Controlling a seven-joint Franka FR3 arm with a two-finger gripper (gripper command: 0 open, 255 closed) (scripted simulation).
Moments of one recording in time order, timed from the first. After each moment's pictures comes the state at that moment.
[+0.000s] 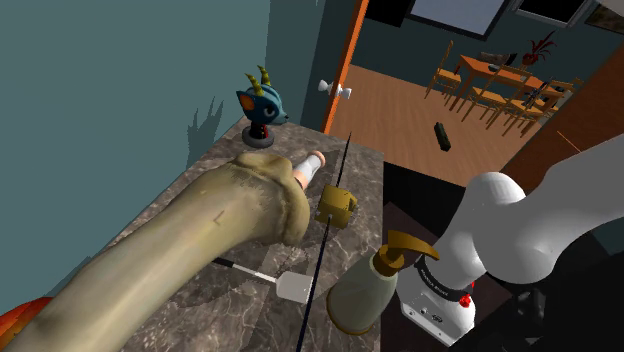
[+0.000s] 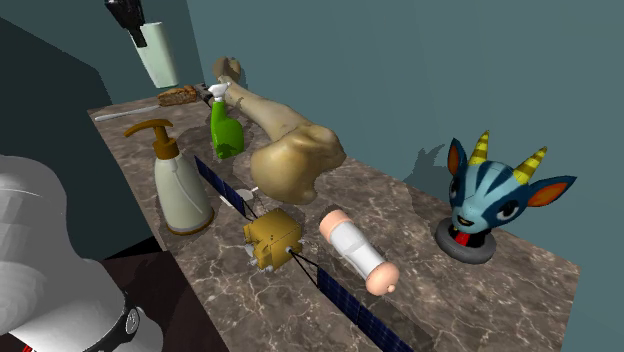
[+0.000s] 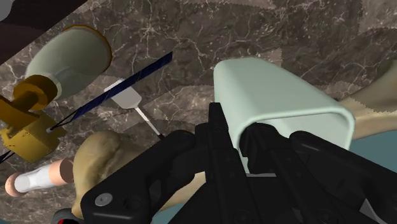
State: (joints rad) arm 0.44 -0.42 0.86 -1.83 0.23 1.61 1.28
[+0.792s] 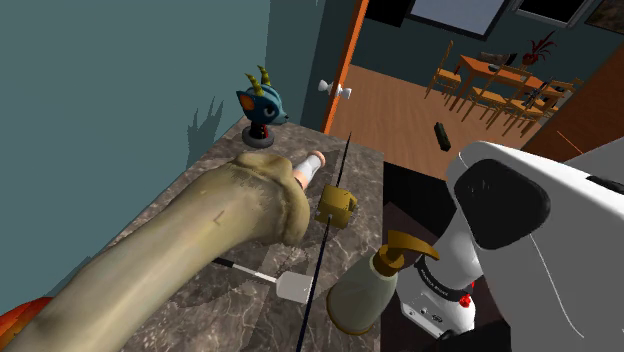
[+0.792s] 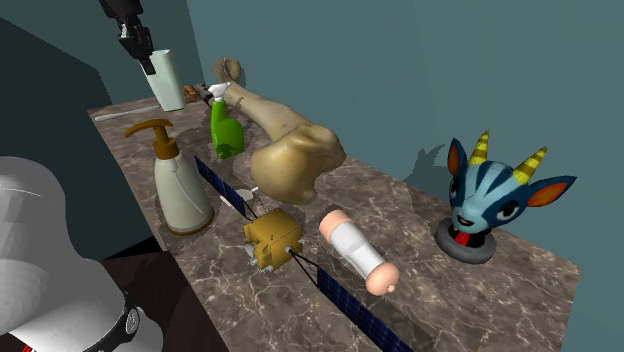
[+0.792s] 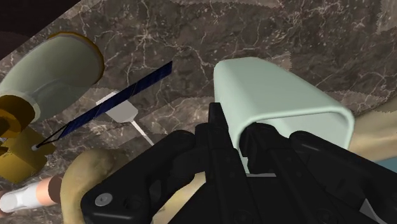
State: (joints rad) arm 0.47 -0.46 0.87 -2.01 0.26 1.76 1.27
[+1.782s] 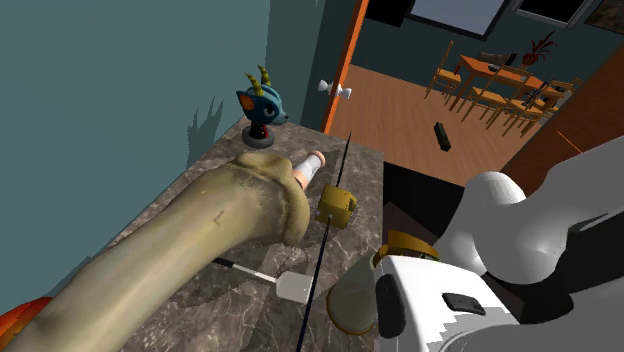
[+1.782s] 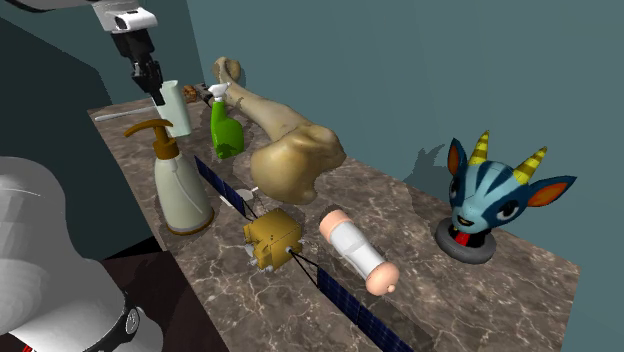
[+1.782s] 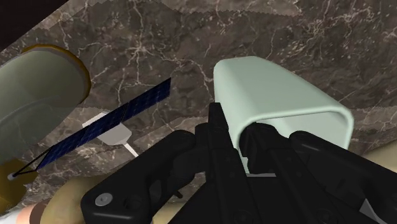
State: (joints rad) arm 0.47 -0.45 0.93 -2.20 0.28 1.96 1.28
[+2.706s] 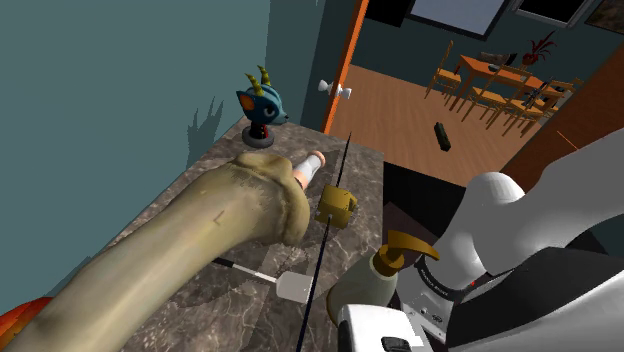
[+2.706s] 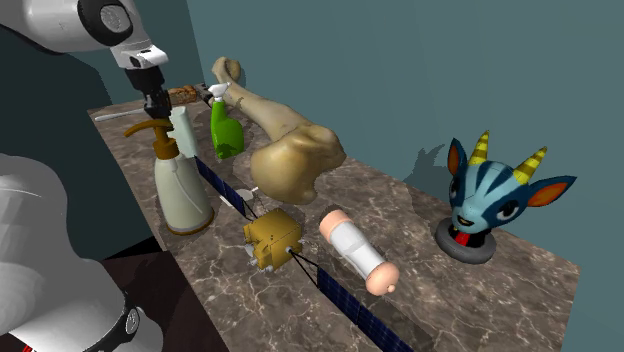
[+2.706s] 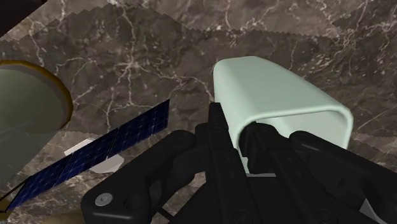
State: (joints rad) arm 0.44 -0.37 1.03 -2.33 0.27 2.17 1.31
